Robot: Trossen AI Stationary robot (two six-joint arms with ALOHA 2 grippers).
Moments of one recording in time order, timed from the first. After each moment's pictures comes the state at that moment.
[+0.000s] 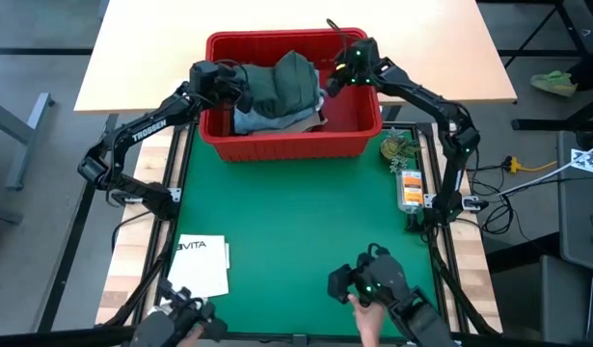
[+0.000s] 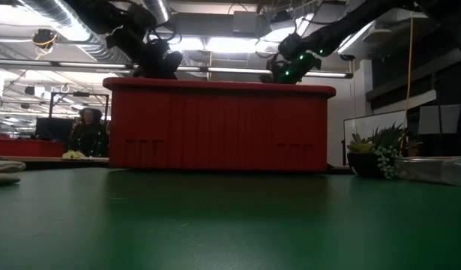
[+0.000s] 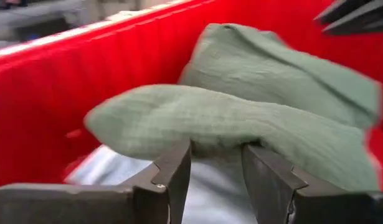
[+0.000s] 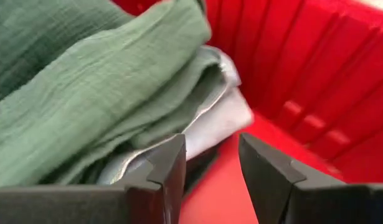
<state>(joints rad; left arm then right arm) 0.95 1.38 1.06 -0.09 0.00 0.03 -0.92 1.93 1.69 -0.29 -0.17 -0.14</state>
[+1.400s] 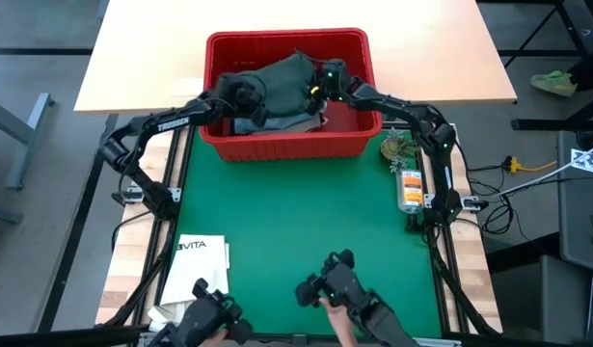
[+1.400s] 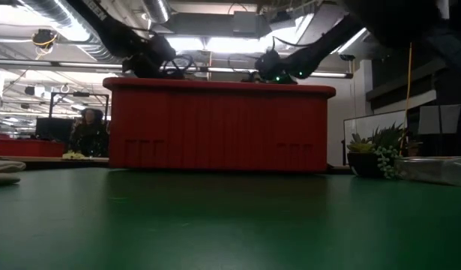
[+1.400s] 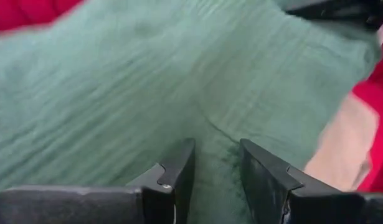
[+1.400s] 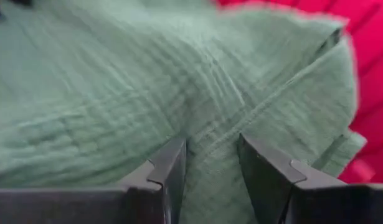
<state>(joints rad) 0.88 1.58 1.06 -0.07 0.04 -0.06 -0.78 2.10 1.69 -0.04 -0.07 -0.34</state>
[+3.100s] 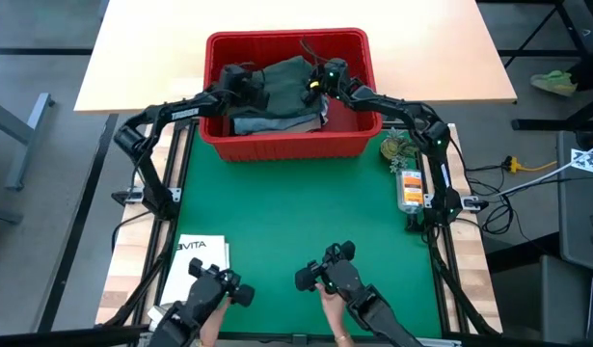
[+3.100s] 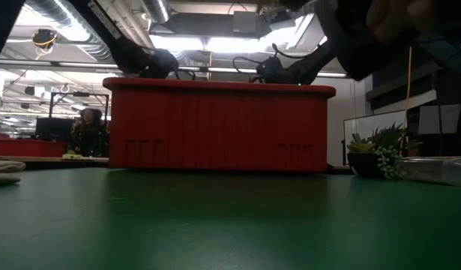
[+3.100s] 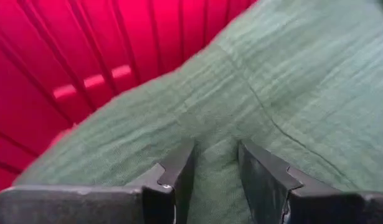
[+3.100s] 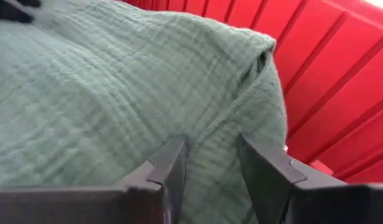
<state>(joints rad) 0.96 1.75 1.15 0.08 -0.17 -0.07 -0.81 2.17 1.69 0.14 0.03 -0.29</state>
